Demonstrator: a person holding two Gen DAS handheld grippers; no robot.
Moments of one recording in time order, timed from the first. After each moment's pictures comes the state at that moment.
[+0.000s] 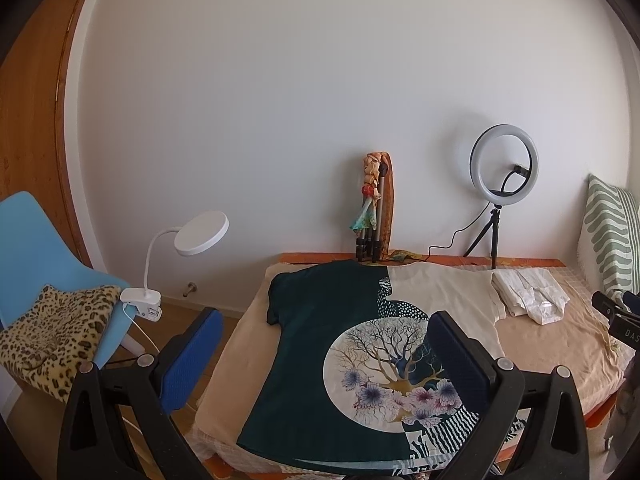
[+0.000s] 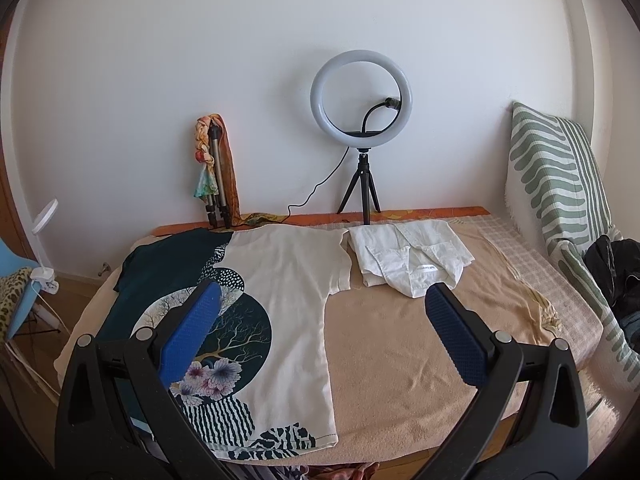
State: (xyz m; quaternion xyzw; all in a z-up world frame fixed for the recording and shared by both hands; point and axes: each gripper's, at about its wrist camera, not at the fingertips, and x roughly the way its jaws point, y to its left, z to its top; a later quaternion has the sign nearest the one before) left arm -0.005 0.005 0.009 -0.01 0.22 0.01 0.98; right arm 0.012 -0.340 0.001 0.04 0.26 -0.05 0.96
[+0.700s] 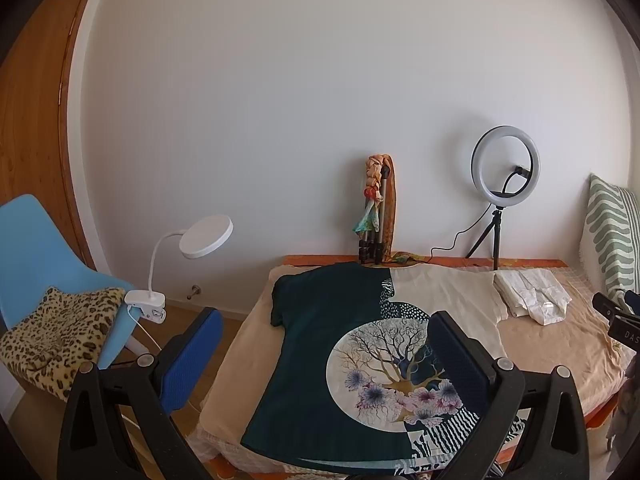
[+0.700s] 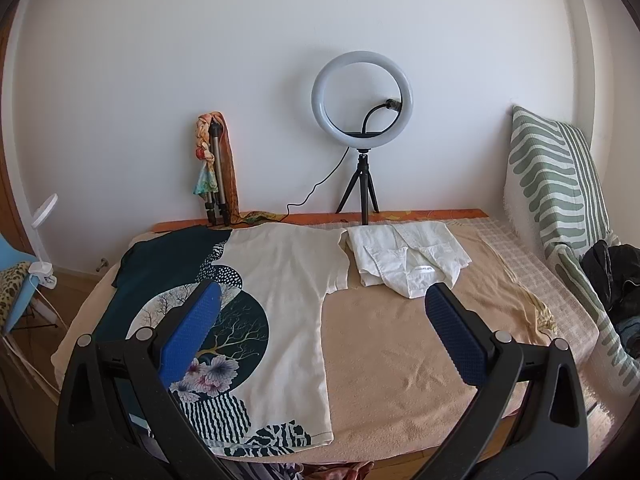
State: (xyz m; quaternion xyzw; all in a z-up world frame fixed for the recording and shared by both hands) left arm -0.012 0.004 0.011 -0.01 0.22 0.02 0.98; right arm 0.011 -0.340 0.002 0.03 0.26 -0.05 0.96
